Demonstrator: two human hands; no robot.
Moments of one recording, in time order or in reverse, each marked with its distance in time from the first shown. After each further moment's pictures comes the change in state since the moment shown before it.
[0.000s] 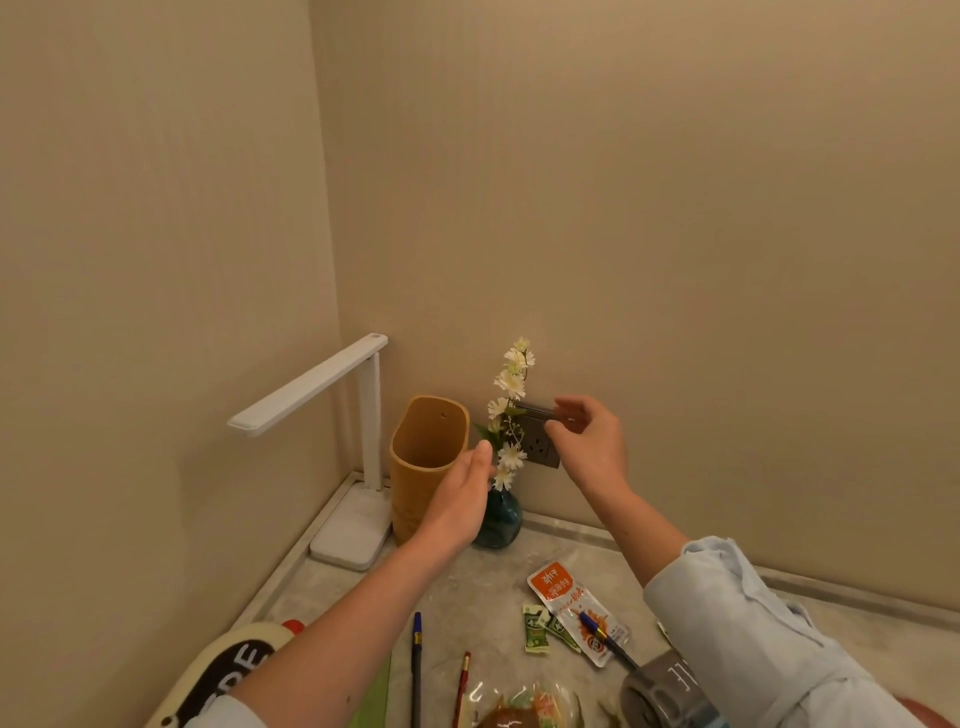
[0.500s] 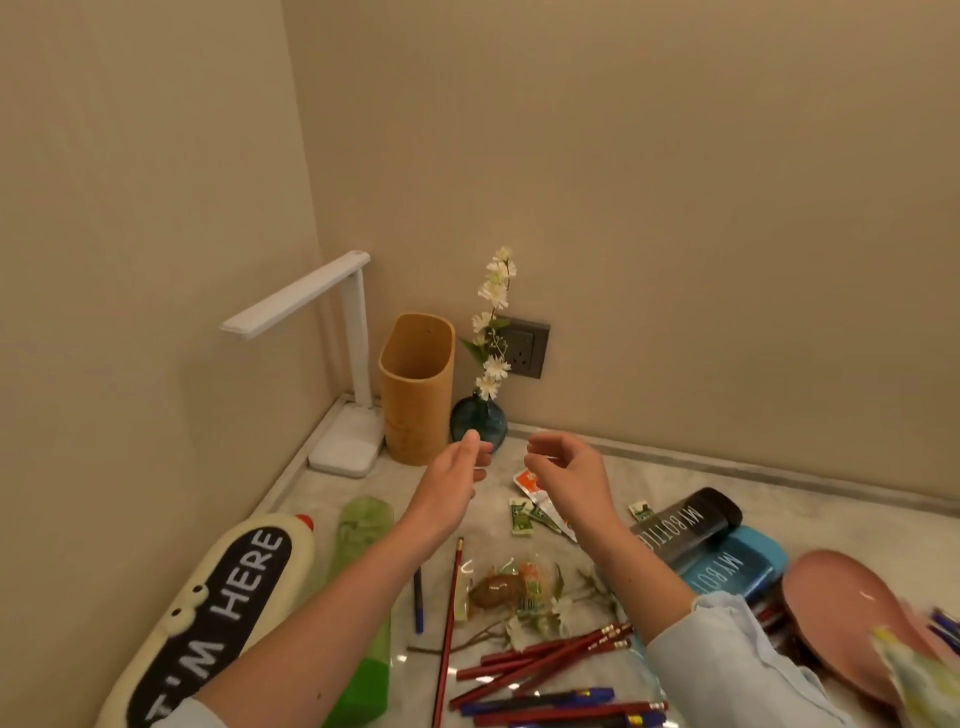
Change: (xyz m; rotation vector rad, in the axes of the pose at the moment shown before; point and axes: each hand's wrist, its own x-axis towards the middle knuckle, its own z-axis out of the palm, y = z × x) left_hand -0.077 -0.045 0.011 -0.020 -0.025 -0.070; right_hand -0.131 0.052 -0.010 0.148 -0.134 0.265
